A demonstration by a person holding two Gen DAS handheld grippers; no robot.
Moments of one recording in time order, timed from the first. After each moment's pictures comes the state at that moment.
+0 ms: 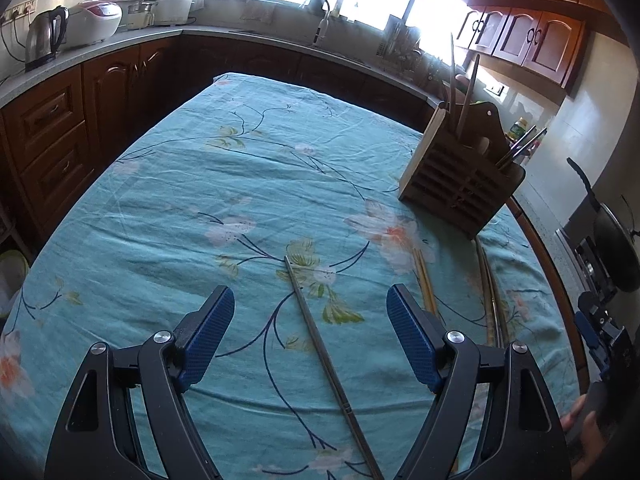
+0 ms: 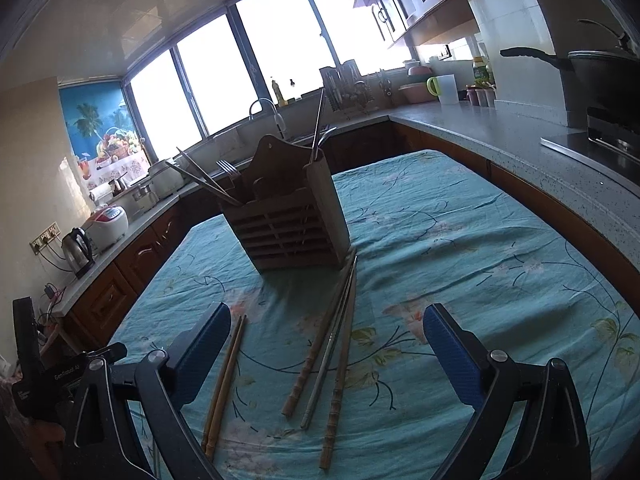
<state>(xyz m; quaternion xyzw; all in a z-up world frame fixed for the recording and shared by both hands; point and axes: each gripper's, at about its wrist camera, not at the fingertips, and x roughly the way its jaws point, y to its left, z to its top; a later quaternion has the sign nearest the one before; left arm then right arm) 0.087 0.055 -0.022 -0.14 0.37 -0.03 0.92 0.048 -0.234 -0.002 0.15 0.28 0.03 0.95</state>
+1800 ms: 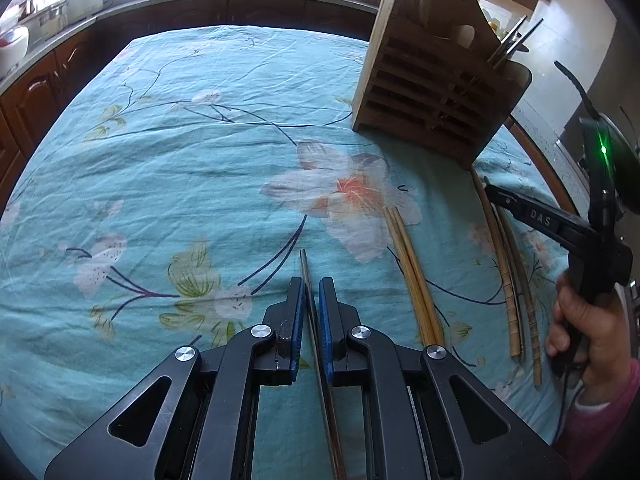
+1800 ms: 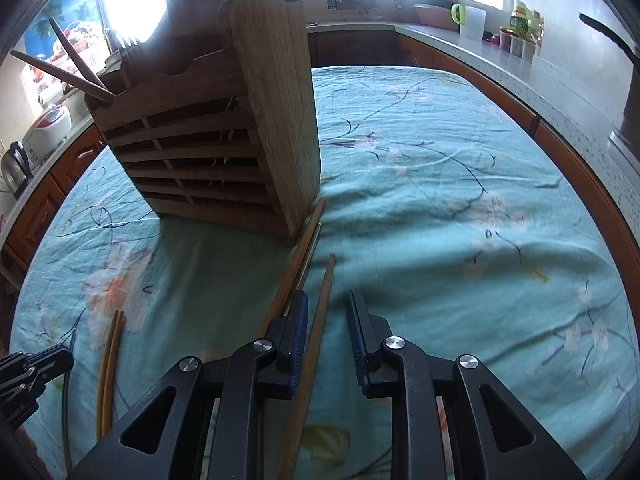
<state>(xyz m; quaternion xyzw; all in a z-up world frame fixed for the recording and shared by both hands) 0.173 -0.019 -0.057 -0.04 0.47 -0.12 0.87 0.208 -0.222 -0.074 0.03 0.46 0.00 0.89</state>
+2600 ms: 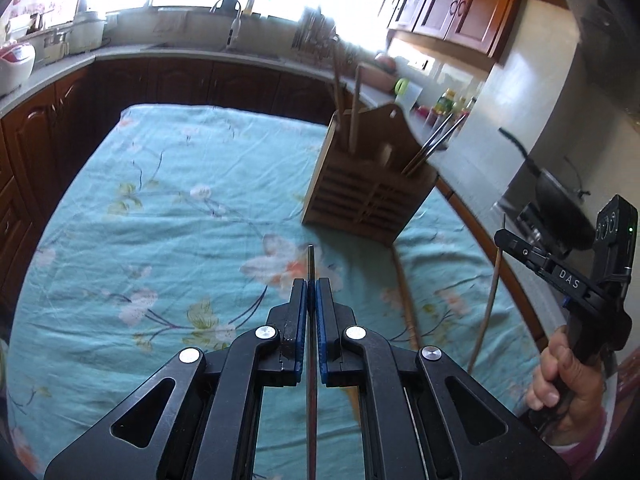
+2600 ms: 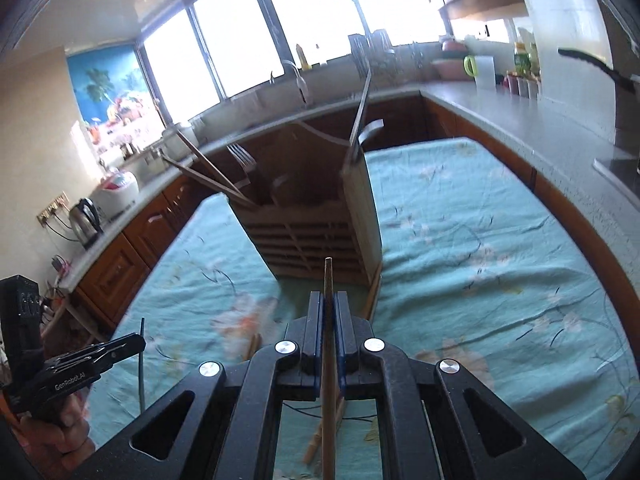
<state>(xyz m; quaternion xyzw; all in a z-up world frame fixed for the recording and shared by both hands) 0.122 0.010 0.046 -0.10 0.36 -0.18 0.91 0.111 -0.221 0.042 0.13 0.32 0.08 0.94</state>
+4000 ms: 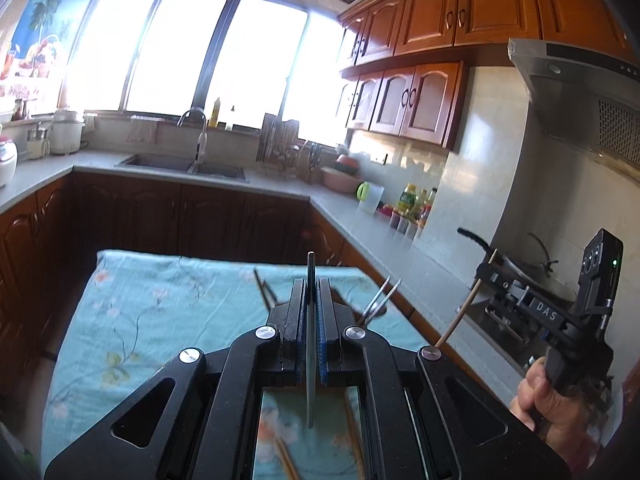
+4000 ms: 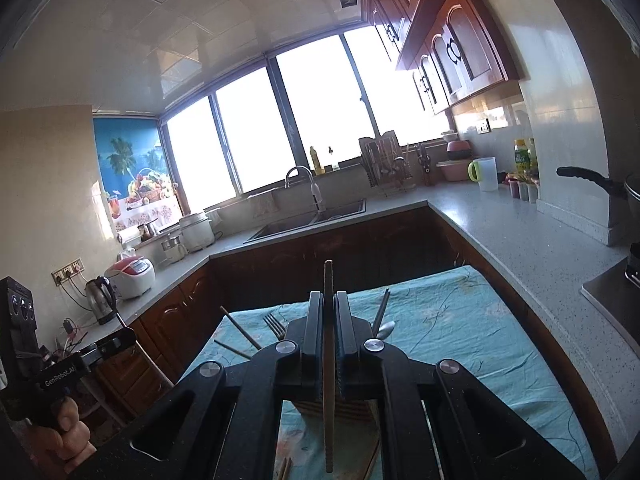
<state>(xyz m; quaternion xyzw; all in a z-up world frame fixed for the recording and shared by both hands) 0.156 -0.015 0.192 -0.10 0.17 -0.20 0.96 0.130 -0.244 0.169 0.13 0.15 0.07 0.98</state>
